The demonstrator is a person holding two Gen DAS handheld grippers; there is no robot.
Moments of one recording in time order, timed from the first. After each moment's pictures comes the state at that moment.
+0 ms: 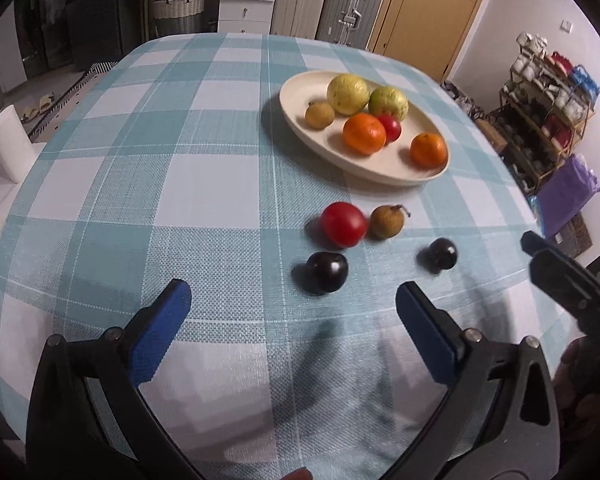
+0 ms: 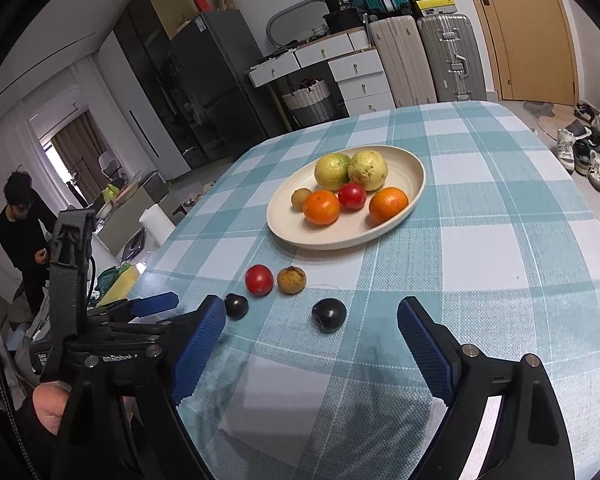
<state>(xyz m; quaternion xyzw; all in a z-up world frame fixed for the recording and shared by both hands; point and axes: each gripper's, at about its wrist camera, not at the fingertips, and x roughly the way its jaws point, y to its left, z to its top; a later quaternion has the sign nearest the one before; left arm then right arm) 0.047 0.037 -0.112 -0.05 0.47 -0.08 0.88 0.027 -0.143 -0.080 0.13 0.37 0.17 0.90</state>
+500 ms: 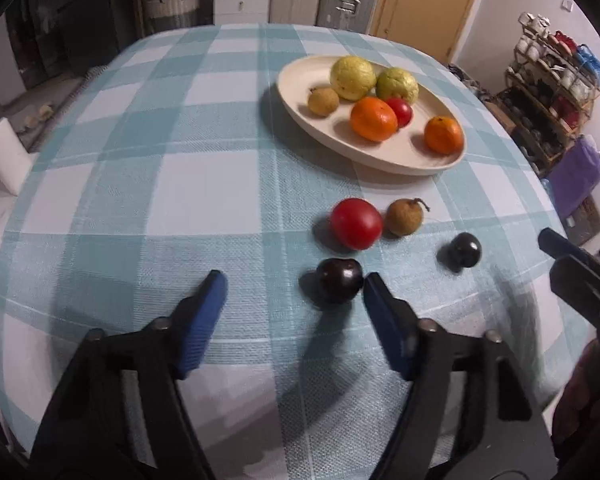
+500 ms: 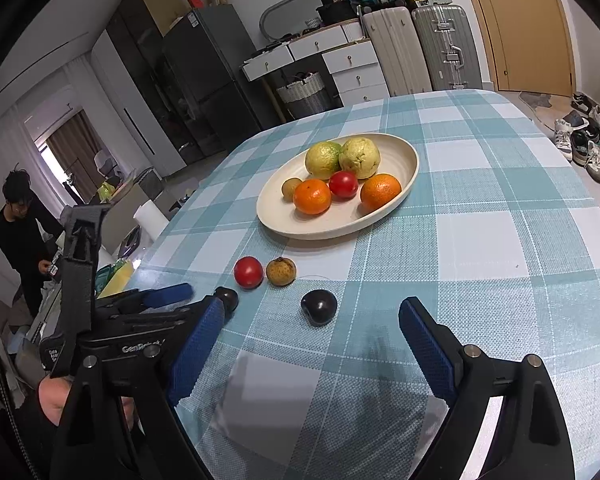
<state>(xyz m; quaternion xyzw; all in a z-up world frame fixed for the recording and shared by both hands) 0.065 0.032 -0.123 -0.03 0.49 -0.08 0.87 0.031 -0.145 -0.089 0.13 0.39 0.17 0.90</state>
